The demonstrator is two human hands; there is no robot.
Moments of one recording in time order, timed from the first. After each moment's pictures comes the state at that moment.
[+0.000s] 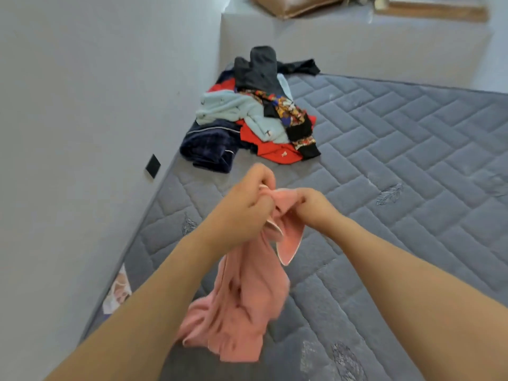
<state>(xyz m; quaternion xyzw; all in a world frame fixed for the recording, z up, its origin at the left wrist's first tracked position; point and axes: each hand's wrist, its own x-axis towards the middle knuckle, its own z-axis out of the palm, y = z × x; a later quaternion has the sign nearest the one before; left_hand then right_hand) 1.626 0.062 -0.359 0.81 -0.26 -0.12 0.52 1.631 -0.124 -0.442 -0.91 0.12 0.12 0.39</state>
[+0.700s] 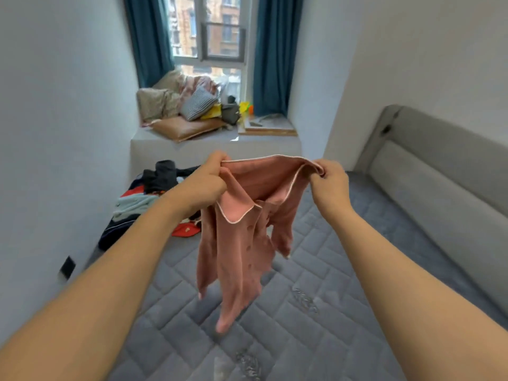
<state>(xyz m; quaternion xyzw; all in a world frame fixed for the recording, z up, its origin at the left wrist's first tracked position) 1.438 -0.046 -0.032 0.79 -0.37 -0.14 0.46 1.312 -0.262 -0.056 -0.82 0.25 -0.36 0.36</state>
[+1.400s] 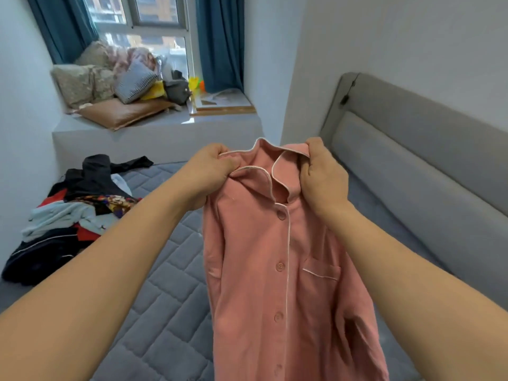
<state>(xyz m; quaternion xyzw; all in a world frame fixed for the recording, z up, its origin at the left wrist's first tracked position) 1.446 -0.296 -0.075 0.73 -0.30 -0.25 0.57 1.301 -0.465 -0.106 -0.86 0.31 -0.39 0.10</state>
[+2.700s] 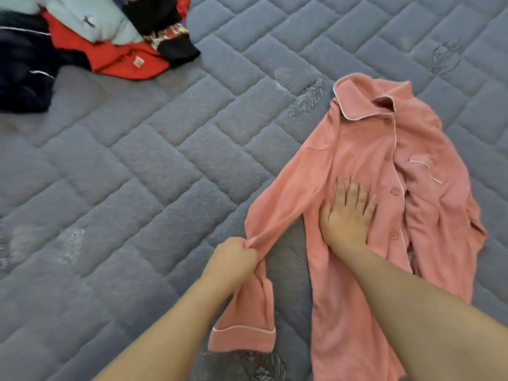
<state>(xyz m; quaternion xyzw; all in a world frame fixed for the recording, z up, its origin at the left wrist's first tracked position) 1.509 -0.177 -0.705 0.86 -0.06 -0.44 0.24 1.438 -0.406 -0.766 -0.92 0.39 0.07 0.05</state>
